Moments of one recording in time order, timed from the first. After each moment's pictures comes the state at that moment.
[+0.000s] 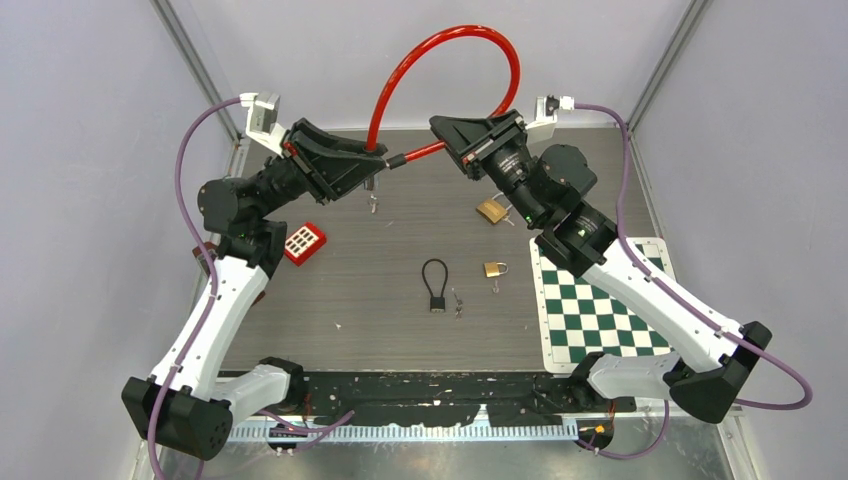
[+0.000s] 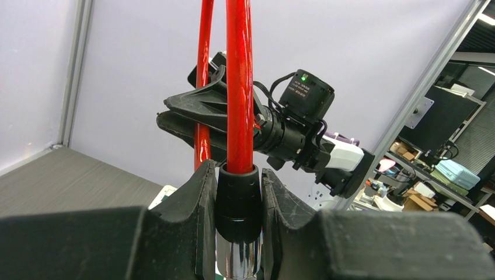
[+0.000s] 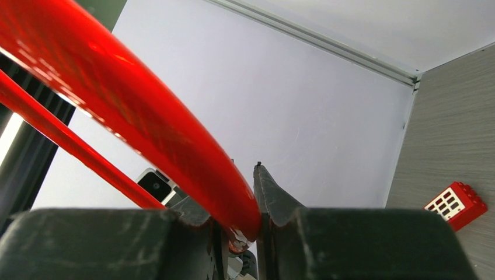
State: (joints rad) left arm -0.28 1.09 1.11 0.75 0.88 -1.06; right arm 0.79 1.22 1.36 0.11 0.17 1.22
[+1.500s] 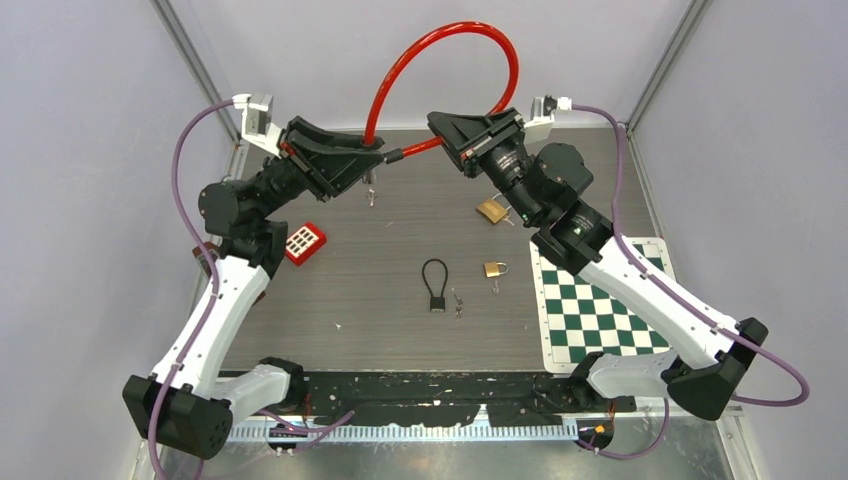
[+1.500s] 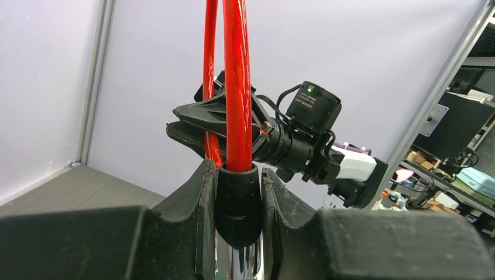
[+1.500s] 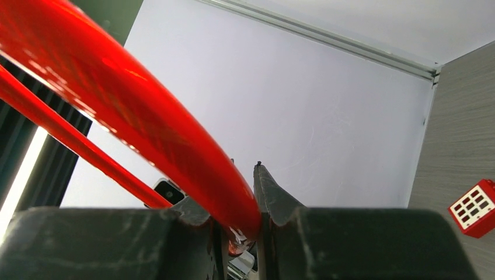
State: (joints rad) left arm -0.28 1.10 1.11 0.78 0.84 -1.02; right arm 0.79 1.24 1.37 0.13 0.17 1.27
